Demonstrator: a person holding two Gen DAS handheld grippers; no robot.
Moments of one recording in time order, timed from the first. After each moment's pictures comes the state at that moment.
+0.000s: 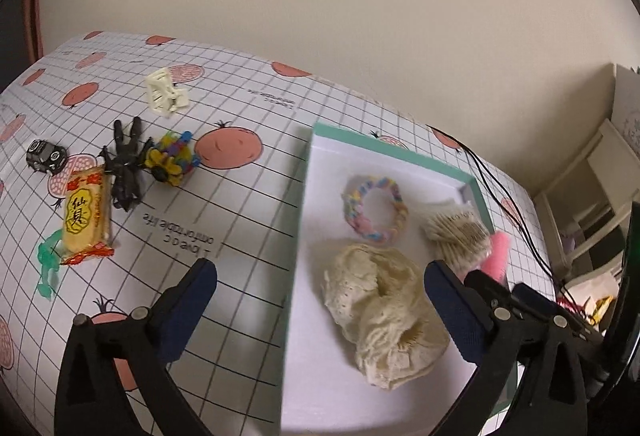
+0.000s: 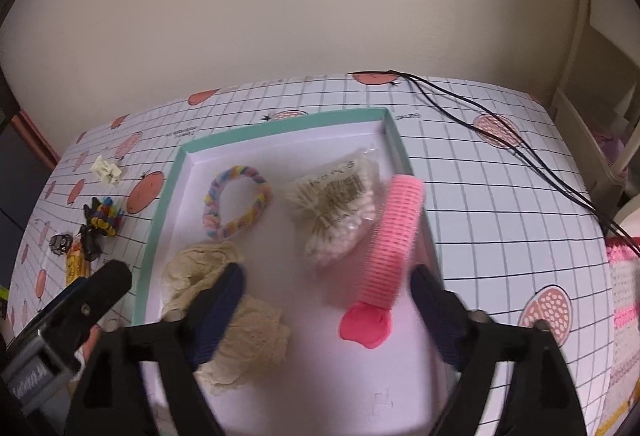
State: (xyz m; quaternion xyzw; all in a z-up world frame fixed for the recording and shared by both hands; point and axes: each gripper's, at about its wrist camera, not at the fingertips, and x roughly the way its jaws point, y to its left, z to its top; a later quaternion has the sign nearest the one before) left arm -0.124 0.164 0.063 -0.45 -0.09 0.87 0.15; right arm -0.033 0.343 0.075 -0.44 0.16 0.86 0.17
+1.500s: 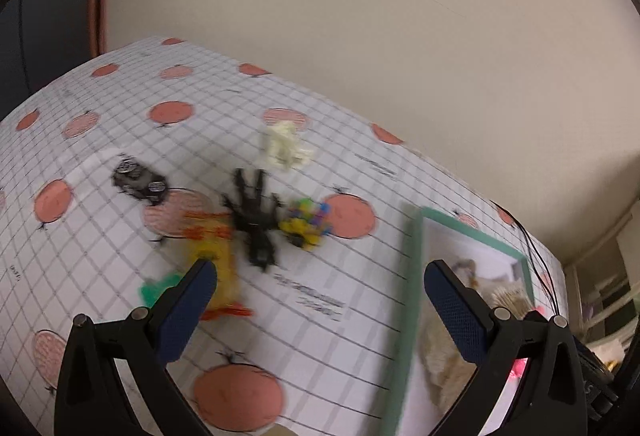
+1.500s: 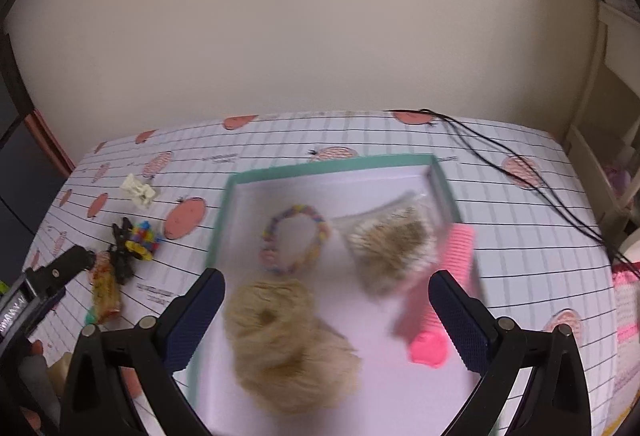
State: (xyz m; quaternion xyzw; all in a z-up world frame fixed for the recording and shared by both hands) left arm -0.149 0.057 0.086 -0.42 -0.14 0.90 0.05; right arm -0.062 0.305 0.107 -0.41 0.15 0.89 0.16
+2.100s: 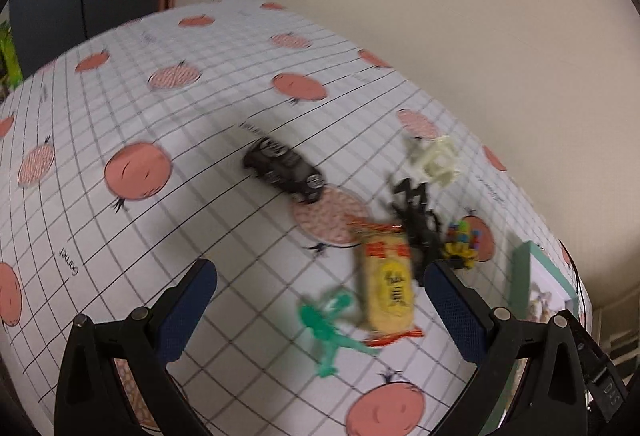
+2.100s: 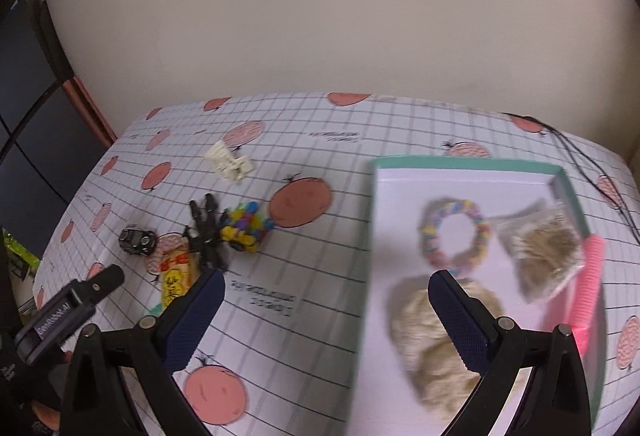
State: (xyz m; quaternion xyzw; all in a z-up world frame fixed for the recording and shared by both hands) left arm -0.162 -0.063 0.049 -0.46 -0.19 0.87 -0.04; right arm -0.125 0.198 0.097 -0.43 0.14 0.89 0.08
